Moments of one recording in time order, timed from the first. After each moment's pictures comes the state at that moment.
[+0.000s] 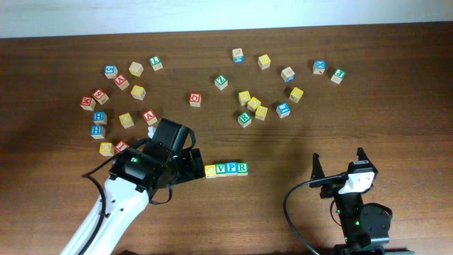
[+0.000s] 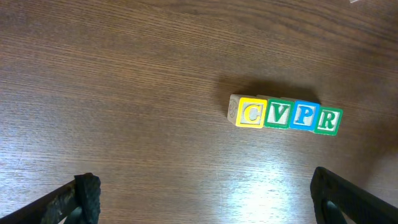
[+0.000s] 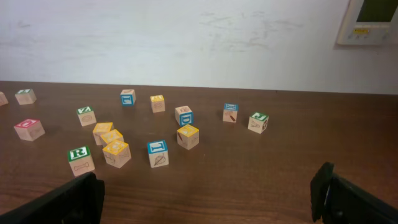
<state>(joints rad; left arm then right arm) -0.45 1.25 1.00 -1.01 -0.03 -0.64 0.01 0.01 0.01 -0.07 -0.04 0.00</state>
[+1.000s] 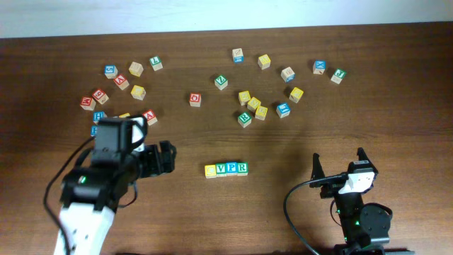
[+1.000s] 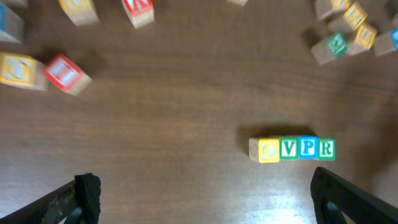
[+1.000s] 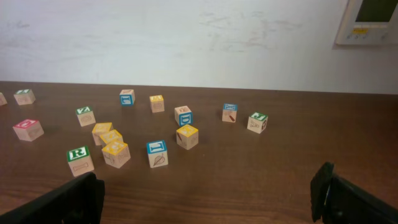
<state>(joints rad) -0.12 1.06 0.99 -0.95 0.09 -0.25 0.01 0.01 0.01 -0.07 -0.04 0.00</state>
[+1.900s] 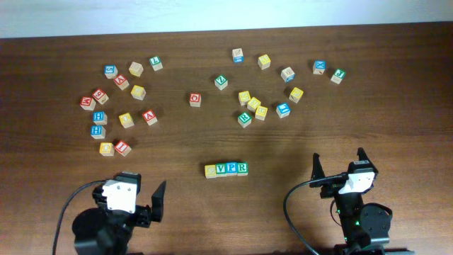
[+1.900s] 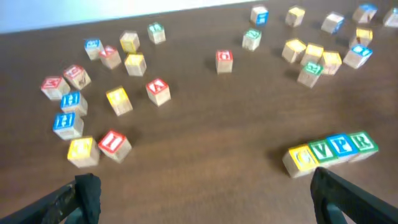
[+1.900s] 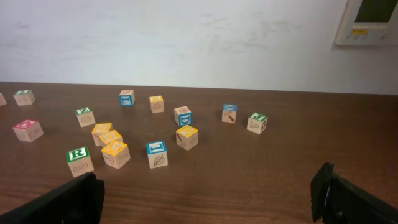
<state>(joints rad) 0.08 0.21 0.46 -0.72 0.23 0.14 0.01 0.01 0.01 -0.07 -0.04 0.00</state>
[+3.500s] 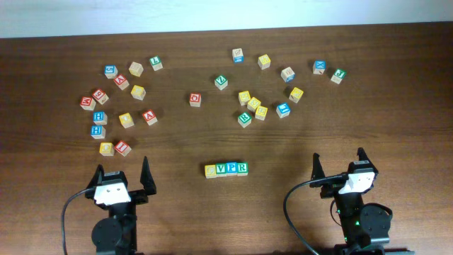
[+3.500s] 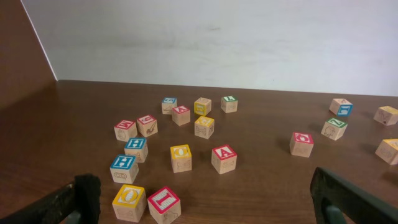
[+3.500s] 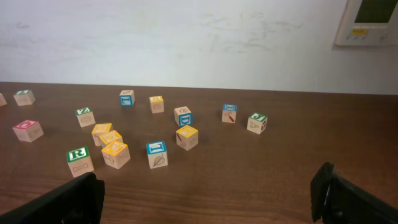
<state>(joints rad) 0.04 0.01 0.01 -0.07 -0.09 -0.02 0.01 0.01 0.01 -0.07 -0.04 0.00</state>
